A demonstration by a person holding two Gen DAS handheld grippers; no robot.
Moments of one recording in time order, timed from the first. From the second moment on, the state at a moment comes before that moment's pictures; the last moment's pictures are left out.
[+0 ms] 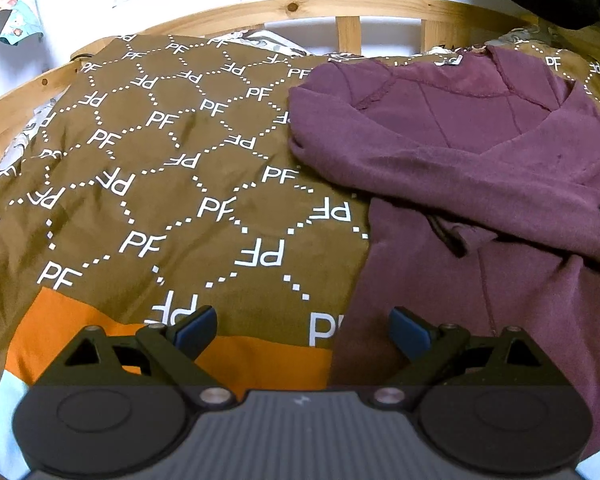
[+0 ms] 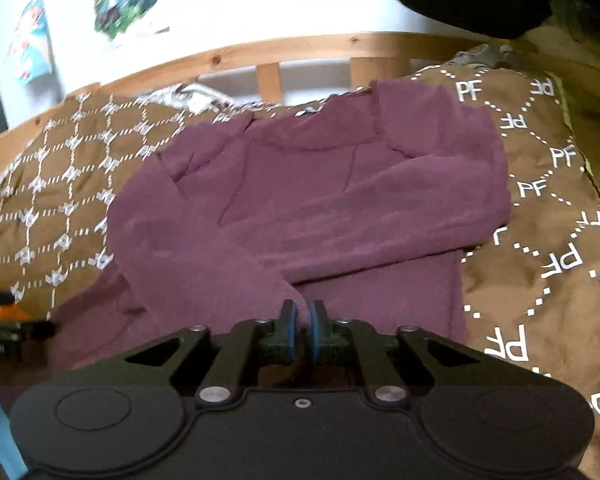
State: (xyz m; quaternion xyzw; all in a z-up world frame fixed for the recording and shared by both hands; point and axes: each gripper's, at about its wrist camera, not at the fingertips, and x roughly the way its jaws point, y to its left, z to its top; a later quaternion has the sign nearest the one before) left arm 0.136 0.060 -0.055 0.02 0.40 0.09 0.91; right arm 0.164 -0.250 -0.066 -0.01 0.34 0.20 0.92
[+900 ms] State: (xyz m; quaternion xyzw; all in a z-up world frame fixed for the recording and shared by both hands) left arm 0.082 0.014 -0.032 0.16 0.38 -0.08 0.91; right arm -0.010 -0.286 -0.052 -0.29 0.35 0.22 0.86
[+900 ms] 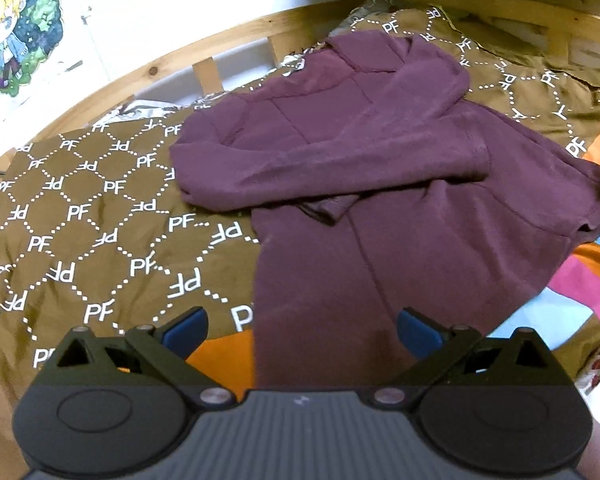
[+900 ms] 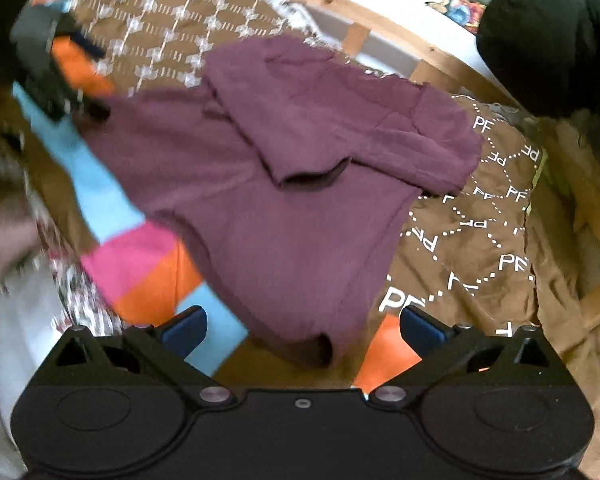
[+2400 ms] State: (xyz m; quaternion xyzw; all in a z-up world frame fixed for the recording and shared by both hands) left arm 0.082 -0.062 -0.057 0.31 0.33 -0.02 0.89; right arm 0.040 -0.325 -0.042 -0.01 0.30 0.21 0.93
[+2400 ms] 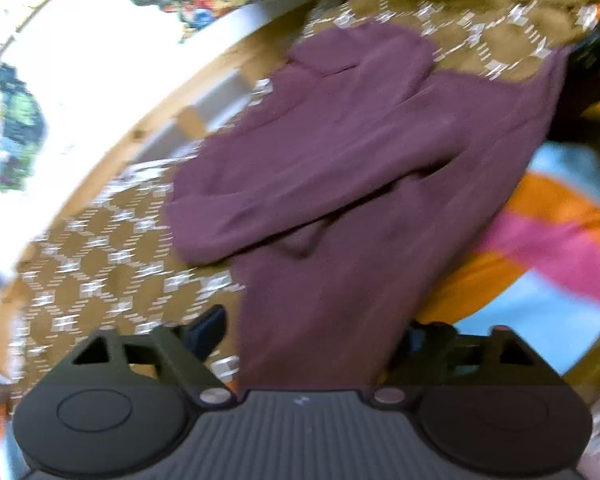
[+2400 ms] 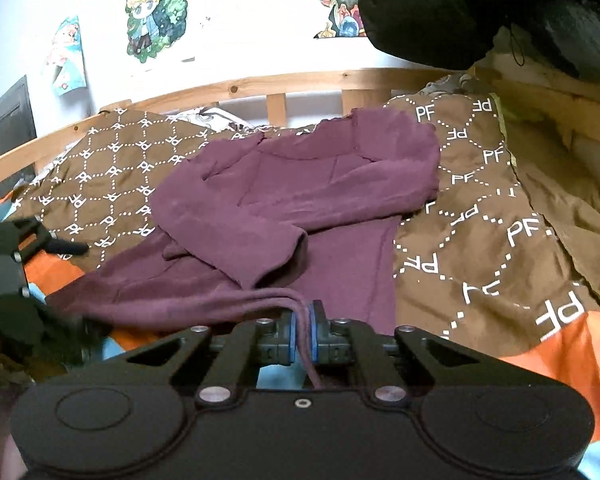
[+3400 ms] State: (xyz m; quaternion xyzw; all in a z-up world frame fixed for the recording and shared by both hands) left arm 0.039 -0.010 0.019 0.21 0.25 0.03 0.94; right arm -0.015 -0.306 -0.018 -0.12 0.20 0.15 0.96
